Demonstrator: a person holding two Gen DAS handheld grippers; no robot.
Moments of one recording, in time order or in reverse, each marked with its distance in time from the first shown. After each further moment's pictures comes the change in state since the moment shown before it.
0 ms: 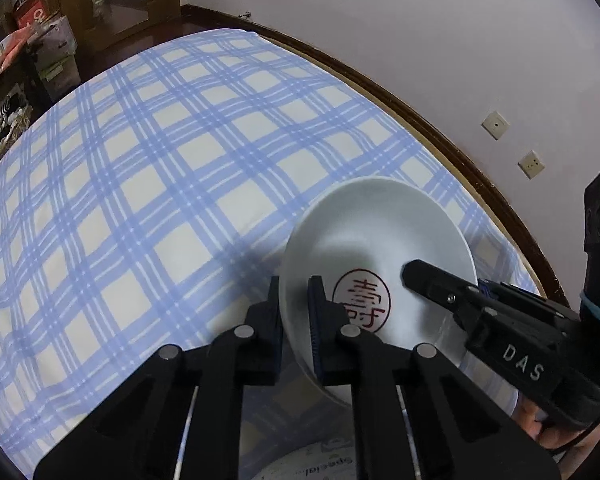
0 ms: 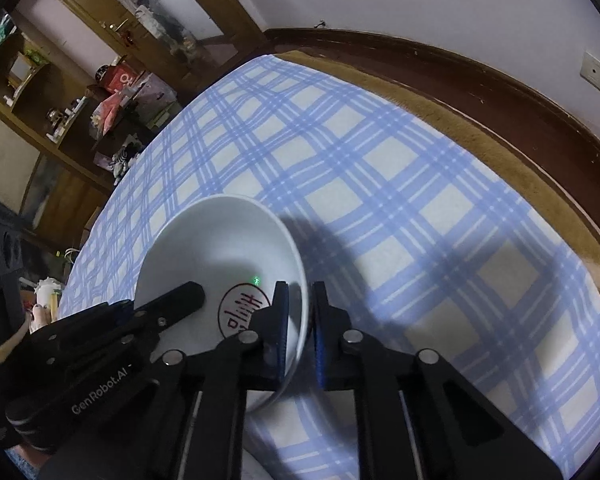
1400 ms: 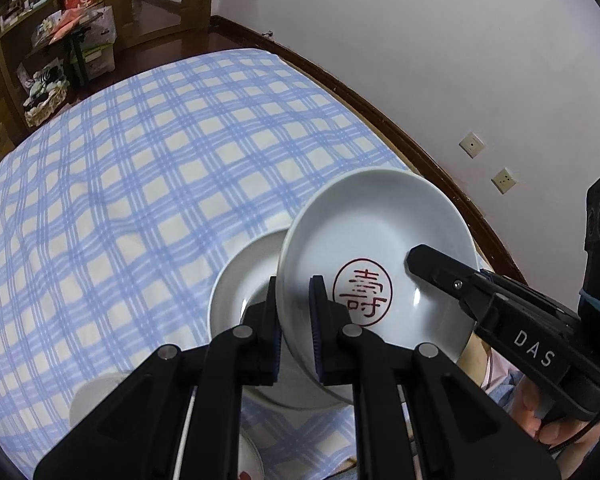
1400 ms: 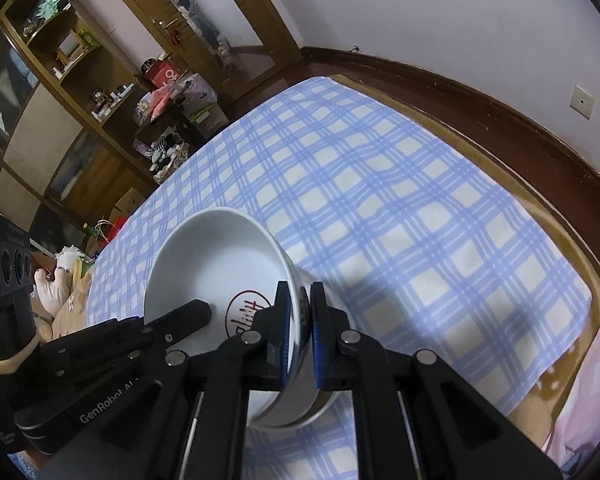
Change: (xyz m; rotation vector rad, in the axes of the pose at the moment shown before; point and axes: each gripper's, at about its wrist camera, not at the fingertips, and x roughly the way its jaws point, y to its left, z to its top) left arm -0.142 -0.018 -0.119 -0.108 -0.082 -0.005; right arm -0.137 0.056 -0.099 -0.123 -0.061 0.038
